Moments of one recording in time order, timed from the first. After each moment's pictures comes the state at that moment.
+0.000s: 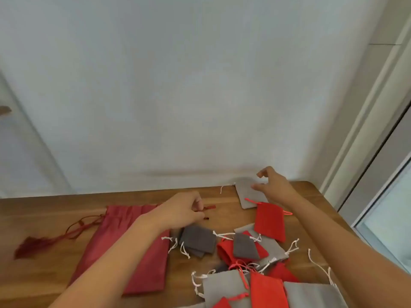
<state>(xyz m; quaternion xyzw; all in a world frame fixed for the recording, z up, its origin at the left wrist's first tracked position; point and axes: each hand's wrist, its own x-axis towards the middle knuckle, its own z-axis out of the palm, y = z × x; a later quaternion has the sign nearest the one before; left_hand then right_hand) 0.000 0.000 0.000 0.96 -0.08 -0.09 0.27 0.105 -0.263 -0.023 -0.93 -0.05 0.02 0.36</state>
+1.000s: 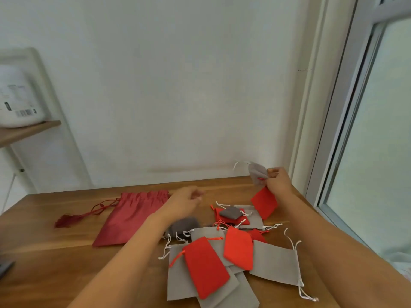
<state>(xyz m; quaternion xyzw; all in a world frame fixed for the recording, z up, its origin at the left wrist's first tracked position) -0.093 -0.055 0.009 0.94 -0.05 0.02 0.35 0.031 -0.326 -0.023 -0.81 0.12 -0.11 0.57</state>
